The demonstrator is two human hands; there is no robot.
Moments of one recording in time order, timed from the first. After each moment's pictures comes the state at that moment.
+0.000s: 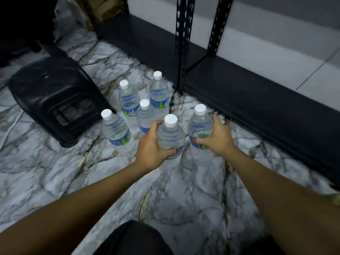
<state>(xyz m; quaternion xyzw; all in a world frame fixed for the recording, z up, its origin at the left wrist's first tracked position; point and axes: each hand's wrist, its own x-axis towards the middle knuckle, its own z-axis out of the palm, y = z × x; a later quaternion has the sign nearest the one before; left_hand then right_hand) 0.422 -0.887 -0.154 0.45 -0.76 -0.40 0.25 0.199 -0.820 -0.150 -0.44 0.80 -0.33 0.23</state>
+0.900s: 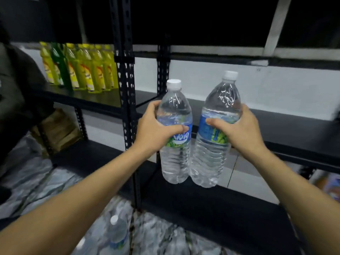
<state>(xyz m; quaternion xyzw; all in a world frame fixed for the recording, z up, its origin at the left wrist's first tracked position) 0.215 -0.992 0.303 0.19 -0.74 -0.48 0.44 0.066 -0.821 0.324 -0.35 0.74 -0.57 -0.07</state>
